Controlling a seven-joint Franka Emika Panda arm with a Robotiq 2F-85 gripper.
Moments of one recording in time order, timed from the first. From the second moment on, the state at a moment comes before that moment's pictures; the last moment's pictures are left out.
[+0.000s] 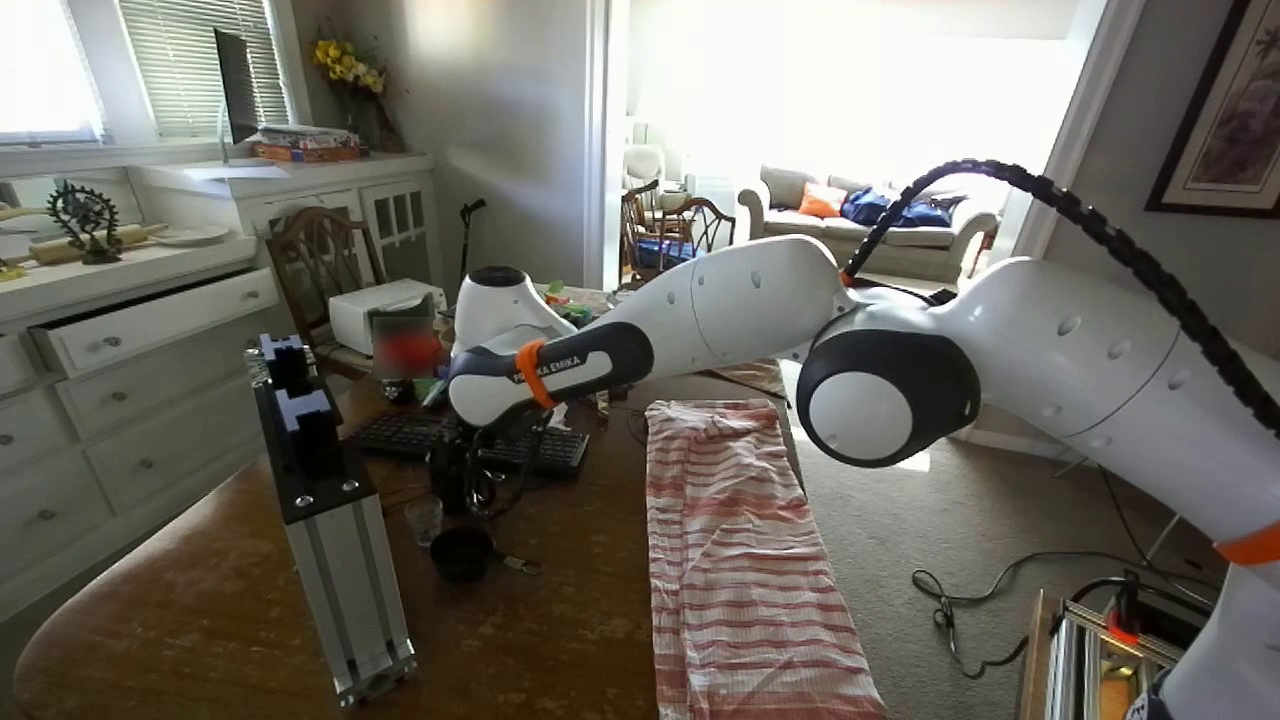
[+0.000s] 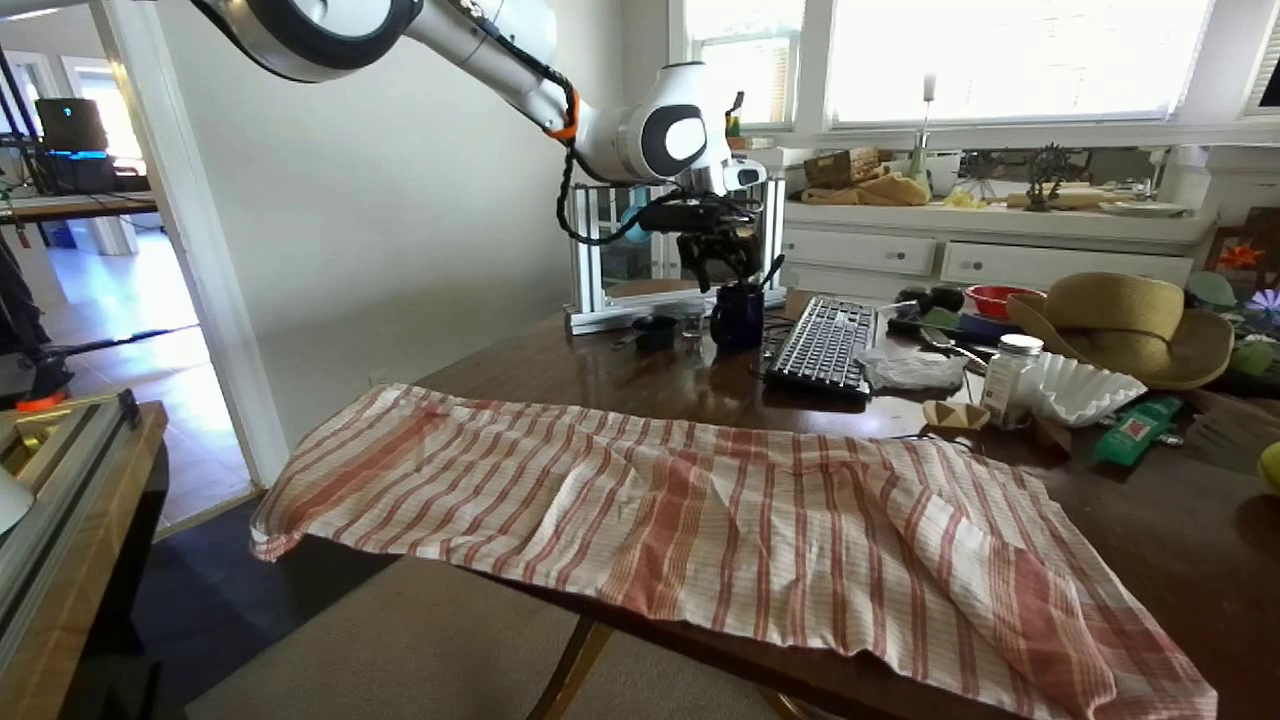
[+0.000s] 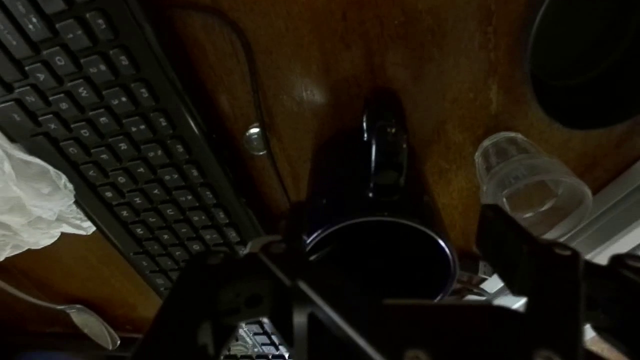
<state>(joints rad) 0.14 1.21 0.01 -0.82 -0.07 2.33 -0.10</state>
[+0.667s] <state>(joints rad) 0.10 0.92 0.02 -1.04 -0.06 2.27 -0.11</state>
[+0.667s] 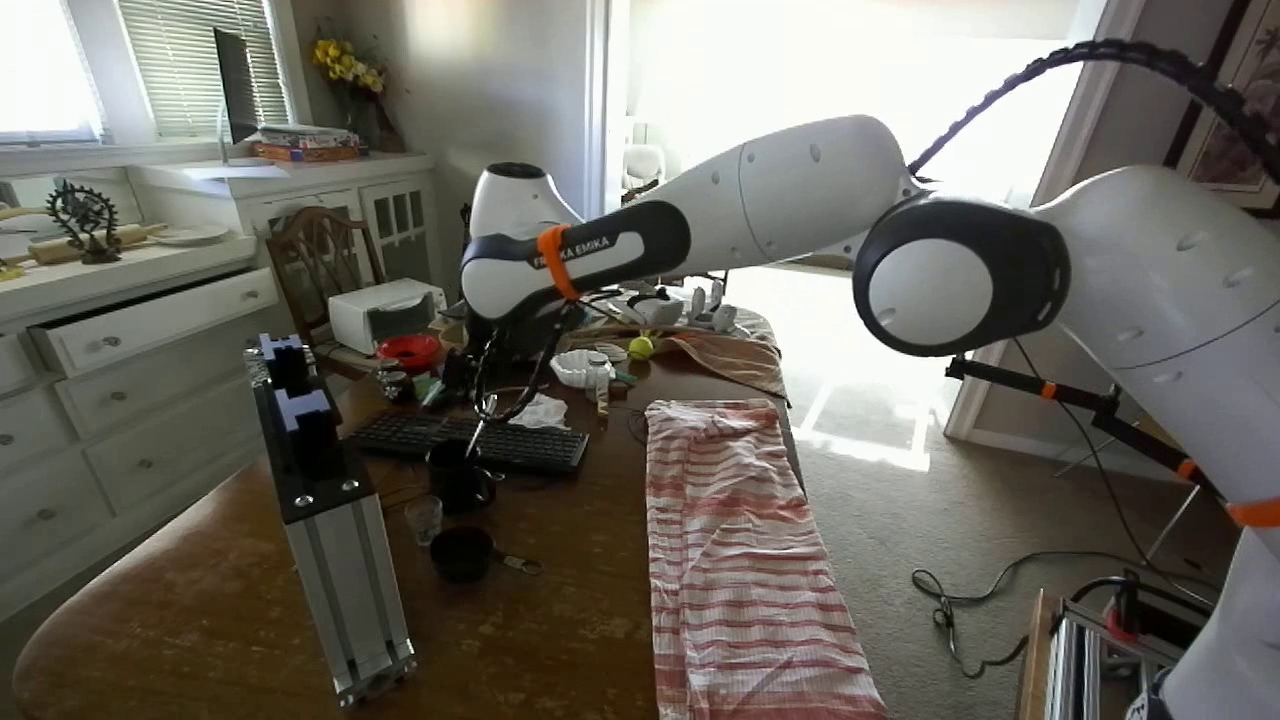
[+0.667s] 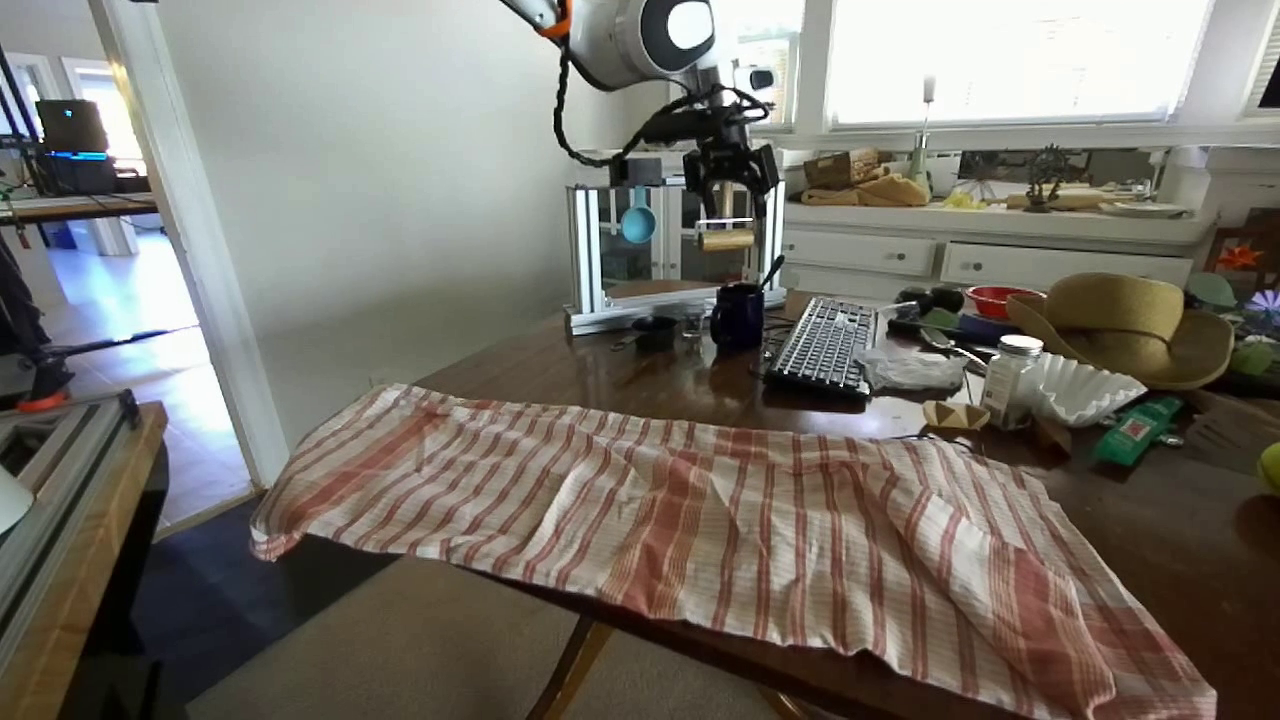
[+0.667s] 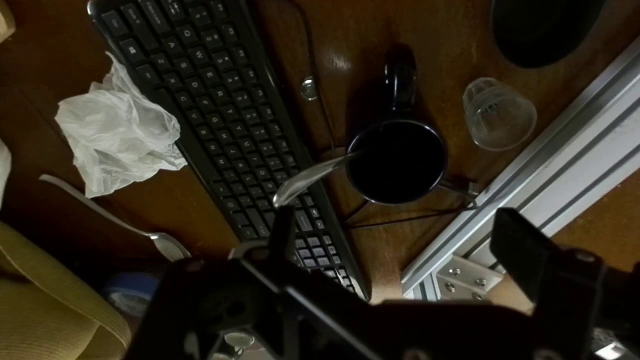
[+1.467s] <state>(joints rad) -0.09 0.52 0.11 -1.56 0.03 2.26 -0.35</state>
